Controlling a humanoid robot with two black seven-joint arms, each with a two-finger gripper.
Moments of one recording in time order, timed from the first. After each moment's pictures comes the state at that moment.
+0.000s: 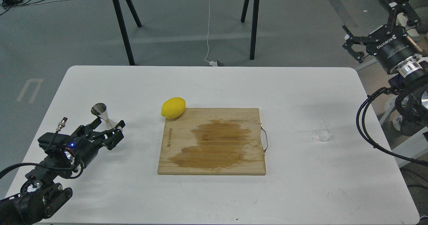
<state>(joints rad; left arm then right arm) -0.47 0.32 -0.43 -0.44 1.62 0.49 -0.49 0.49 -0.62 1.15 0.94 0.24 0.49 -0.06</state>
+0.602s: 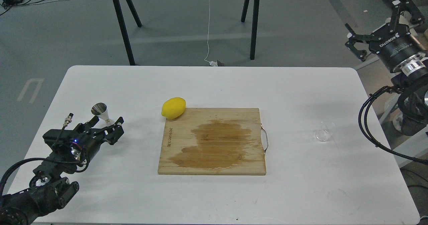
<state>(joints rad) -0.53 0.20 -0.43 -0.23 1.61 0.49 -0.49 0.49 -0.63 1.16 0.94 0.24 0.49 -0.06</state>
